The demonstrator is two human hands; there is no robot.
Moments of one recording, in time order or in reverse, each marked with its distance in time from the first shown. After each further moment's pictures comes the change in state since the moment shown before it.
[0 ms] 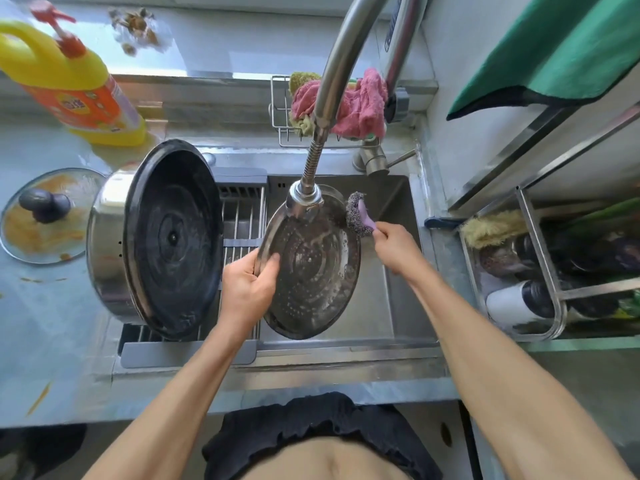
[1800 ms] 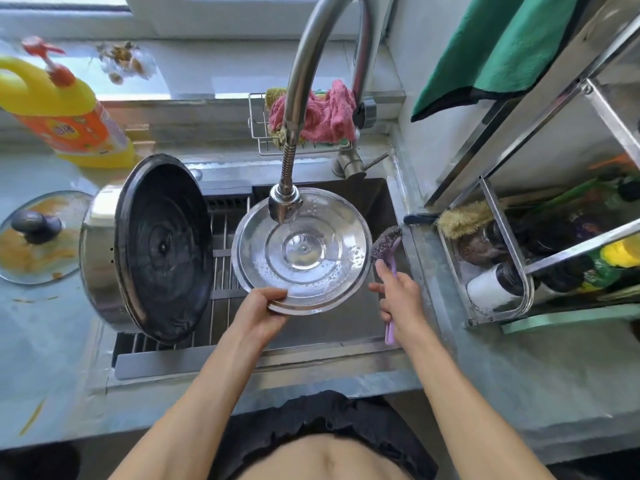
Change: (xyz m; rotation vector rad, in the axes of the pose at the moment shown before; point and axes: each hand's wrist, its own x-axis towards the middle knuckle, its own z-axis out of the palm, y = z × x) left_hand -0.013 -0.010 0.034 -0.897 -0.072 -0.975; right_hand -0.092 0.043 0.031 0.913 0.197 0.377
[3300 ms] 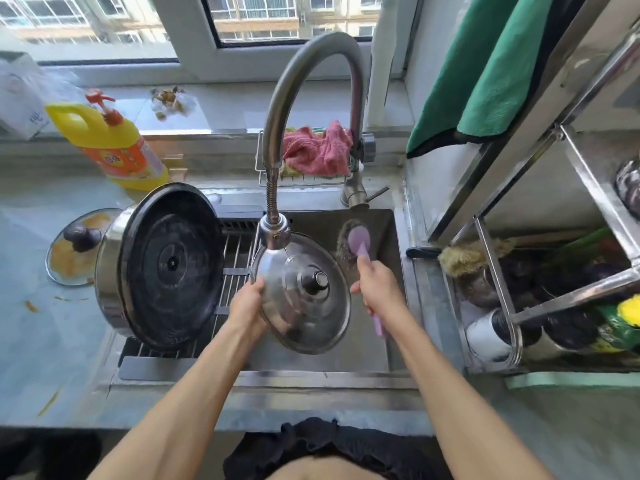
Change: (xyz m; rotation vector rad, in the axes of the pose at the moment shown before) left_hand 0.026 0.011 0.023 0.182 0.197 0.362; right_hand 0.031 -0.065 0.012 -0.421 -0.235 -0.261
